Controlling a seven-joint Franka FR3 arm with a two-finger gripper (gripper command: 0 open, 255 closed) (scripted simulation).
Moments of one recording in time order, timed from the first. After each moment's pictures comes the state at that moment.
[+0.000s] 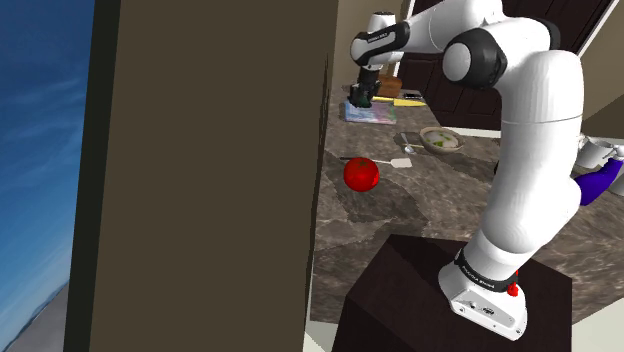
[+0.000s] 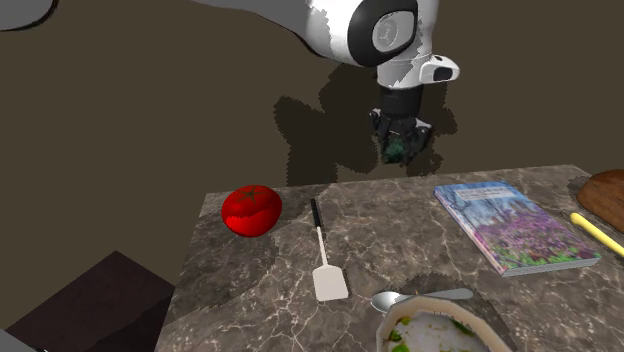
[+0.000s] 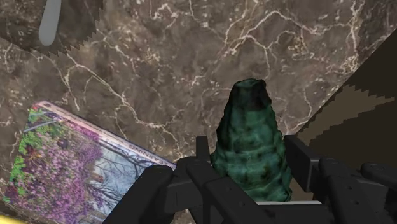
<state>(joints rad) -0.29 0.44 -0.29 -1.54 0.12 2.13 -0.18</state>
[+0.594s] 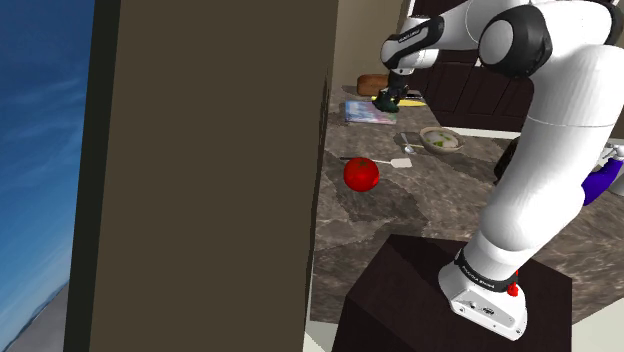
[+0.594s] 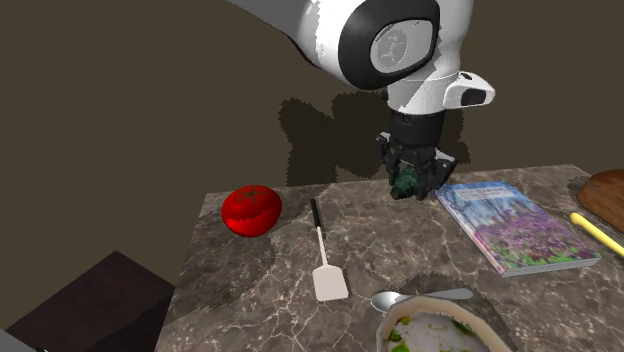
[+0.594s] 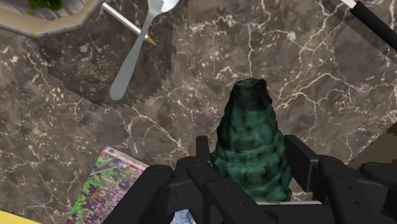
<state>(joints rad) -0.35 0.24 -0.34 -1.84 0.10 2.23 -0.32</state>
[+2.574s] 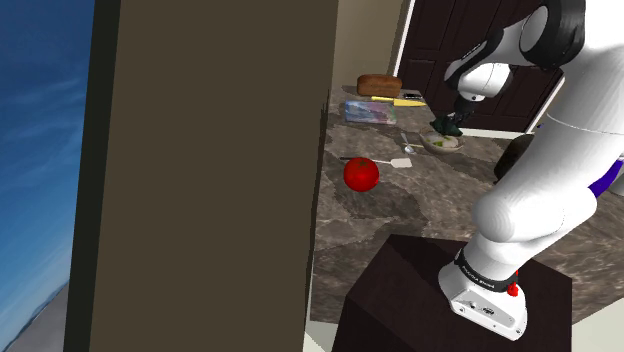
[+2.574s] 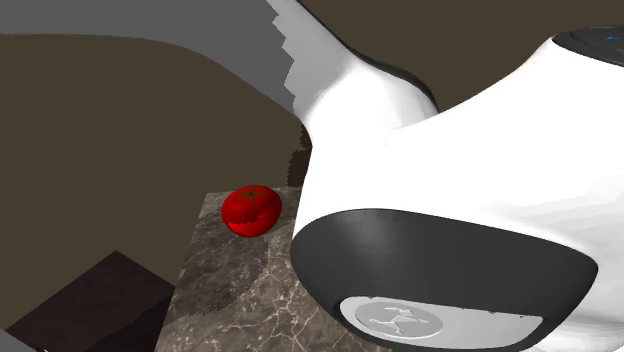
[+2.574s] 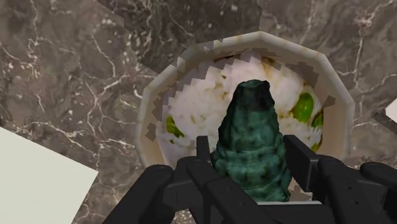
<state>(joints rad) -0.59 0.11 -0.52 -2.19 0.18 2.42 -0.82</state>
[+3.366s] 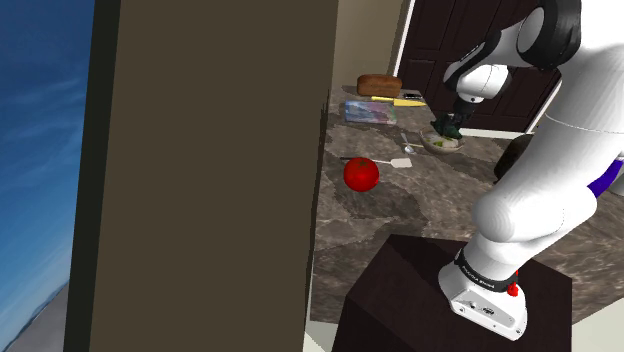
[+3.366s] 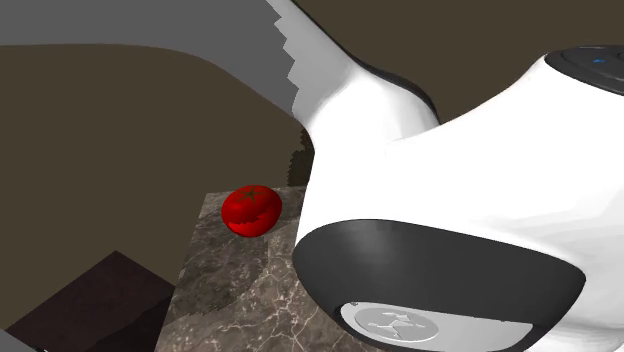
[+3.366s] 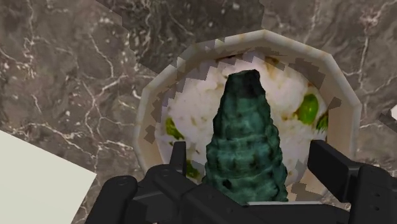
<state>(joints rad) -0.59 0.12 -0.52 -2.19 0.20 2.43 -0.83</state>
